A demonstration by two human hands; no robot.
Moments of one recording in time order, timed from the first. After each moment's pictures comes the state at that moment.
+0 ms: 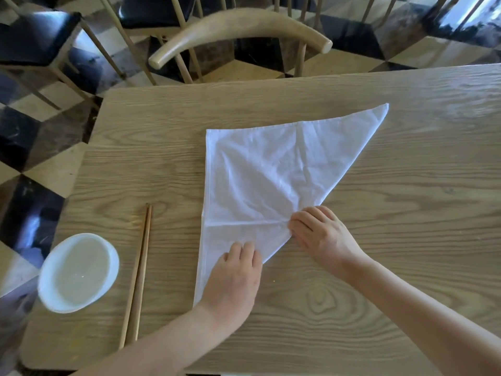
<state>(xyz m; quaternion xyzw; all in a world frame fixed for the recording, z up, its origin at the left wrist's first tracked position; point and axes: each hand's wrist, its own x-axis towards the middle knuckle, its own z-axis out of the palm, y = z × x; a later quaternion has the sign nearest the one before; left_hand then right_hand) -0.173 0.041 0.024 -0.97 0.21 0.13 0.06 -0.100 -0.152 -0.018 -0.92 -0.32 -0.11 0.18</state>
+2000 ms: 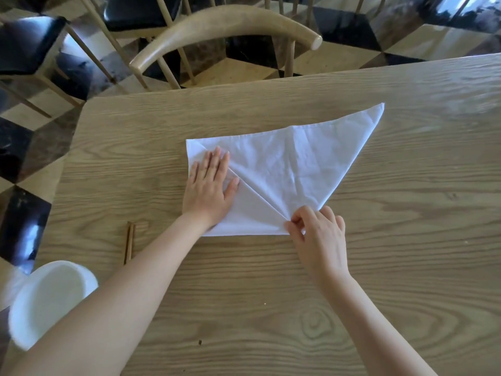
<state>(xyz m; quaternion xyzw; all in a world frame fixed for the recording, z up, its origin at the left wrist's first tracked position) 0.001 0.086 -0.052 -1.00 0.06 0.01 -0.08 -0.086 -0.132 -0.016 -0.96 0.02 0.00 0.27</state>
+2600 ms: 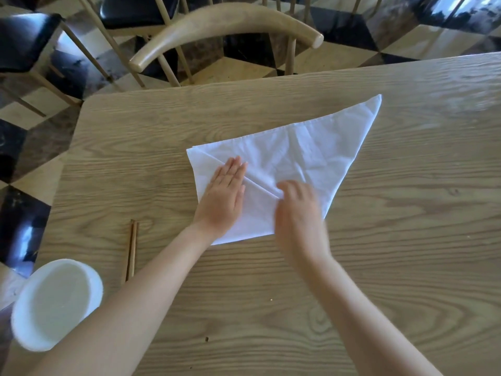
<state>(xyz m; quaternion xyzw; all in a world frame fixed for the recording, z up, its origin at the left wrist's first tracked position) -0.022 0.069 -0.033 -0.96 0.15 -0.02 -0.23 -0.069 -0.090 0.007 -0.96 -0.04 -0.07 0.28</state>
